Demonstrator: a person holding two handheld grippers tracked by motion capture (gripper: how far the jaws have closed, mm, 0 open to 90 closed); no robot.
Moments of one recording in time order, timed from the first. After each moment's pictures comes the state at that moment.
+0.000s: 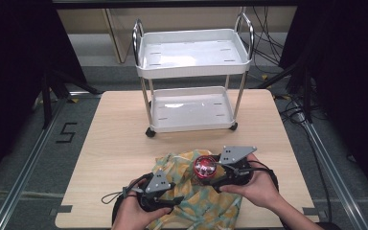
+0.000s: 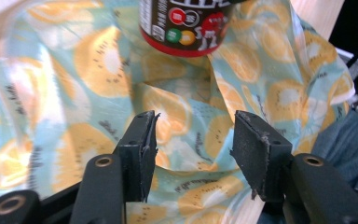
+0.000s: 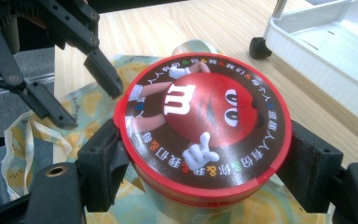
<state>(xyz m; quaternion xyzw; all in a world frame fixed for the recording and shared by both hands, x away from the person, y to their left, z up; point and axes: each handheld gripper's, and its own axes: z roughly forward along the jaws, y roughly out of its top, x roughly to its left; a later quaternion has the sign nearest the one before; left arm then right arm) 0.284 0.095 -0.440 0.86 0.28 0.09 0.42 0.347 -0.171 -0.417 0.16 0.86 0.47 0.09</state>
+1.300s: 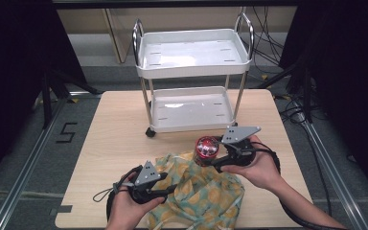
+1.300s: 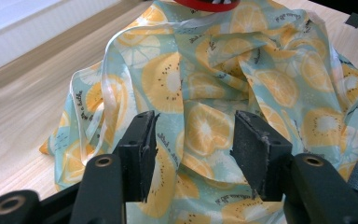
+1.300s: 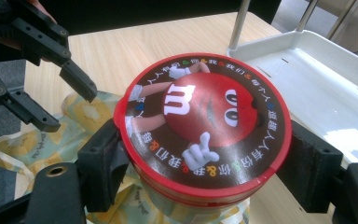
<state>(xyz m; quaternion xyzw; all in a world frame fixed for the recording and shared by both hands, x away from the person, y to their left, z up) 0.297 0.113 -0.435 0.83 0.31 0.13 0.44 0.381 -0.176 -0.384 0.17 0.86 0.47 0.12</state>
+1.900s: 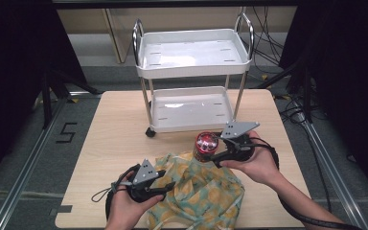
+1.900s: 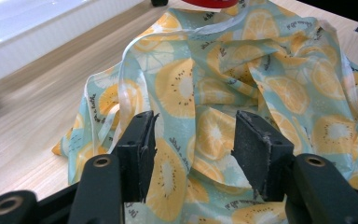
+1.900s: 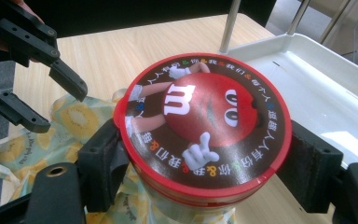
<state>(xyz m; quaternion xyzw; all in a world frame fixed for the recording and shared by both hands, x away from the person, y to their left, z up) 0.300 0.117 -0.433 0.82 0.32 0.14 0.44 0.391 -0.174 -0.380 0.17 0.86 0.47 0.13</state>
